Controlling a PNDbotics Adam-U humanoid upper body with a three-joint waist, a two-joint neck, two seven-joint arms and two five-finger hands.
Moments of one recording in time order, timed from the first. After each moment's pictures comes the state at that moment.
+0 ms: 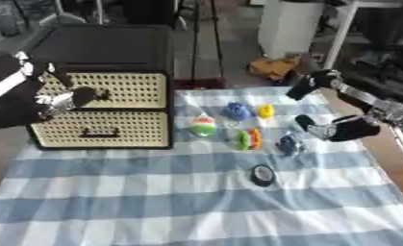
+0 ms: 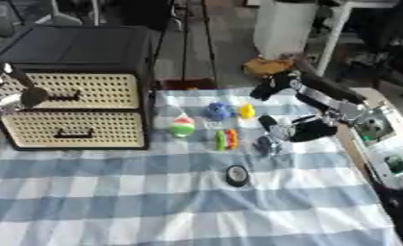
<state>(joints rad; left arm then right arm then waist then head) -0.67 0.58 -0.21 -1.68 -0.67 0.20 -0.53 -0.43 -0.56 0.00 -1.68 0.37 -0.30 0.55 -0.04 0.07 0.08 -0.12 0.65</state>
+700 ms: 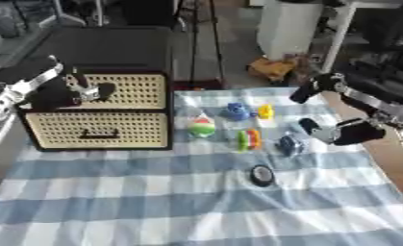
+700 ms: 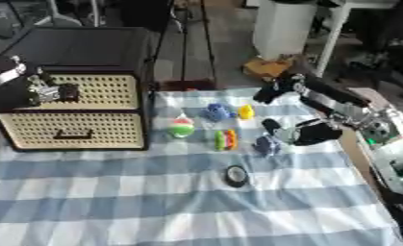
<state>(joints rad) -0.82 0.49 -0.25 -1.37 -0.78 0.17 -0.54 -0.44 -0.56 0.01 -1.68 0.36 -0.30 0.56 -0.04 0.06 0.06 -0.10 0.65</state>
